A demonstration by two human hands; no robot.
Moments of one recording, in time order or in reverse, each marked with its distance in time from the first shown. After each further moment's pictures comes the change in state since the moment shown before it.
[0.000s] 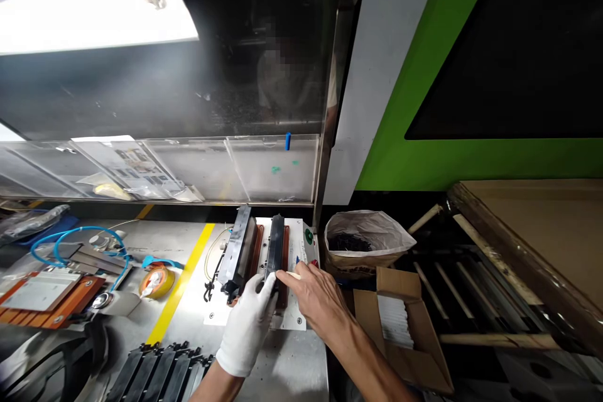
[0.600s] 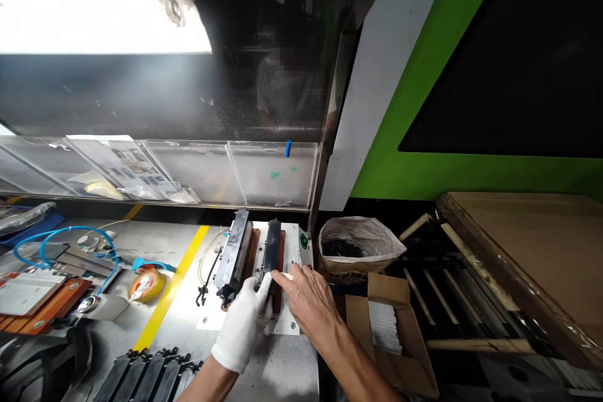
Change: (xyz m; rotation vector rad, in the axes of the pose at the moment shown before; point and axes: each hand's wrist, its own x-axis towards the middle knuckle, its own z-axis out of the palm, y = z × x) left_hand 0.016 0.001 -0.004 -0.063 -0.191 -0.033; right_hand 0.012 -0.012 -0.011 -0.088 -0.002 0.053
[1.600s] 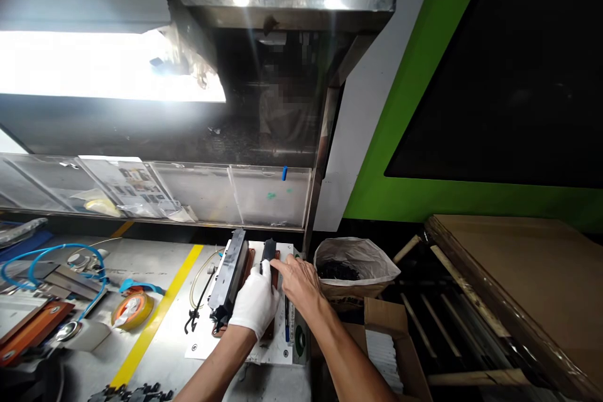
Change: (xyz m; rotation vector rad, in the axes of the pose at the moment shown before) left_hand 0.076 0.023 -0.019 -0.162 -0.093 -0.254; right_hand 0.057 0.028 -0.006 0.014 0.010 0.049
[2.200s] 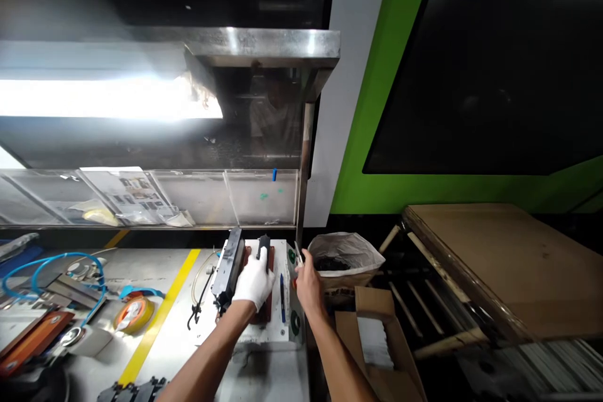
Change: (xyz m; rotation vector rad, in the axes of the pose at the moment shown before) left_hand 0.007 0.000 -0.008 0.008 0.089 0.039; right_hand -0.051 0.010 0.054 0.956 0.375 0.532
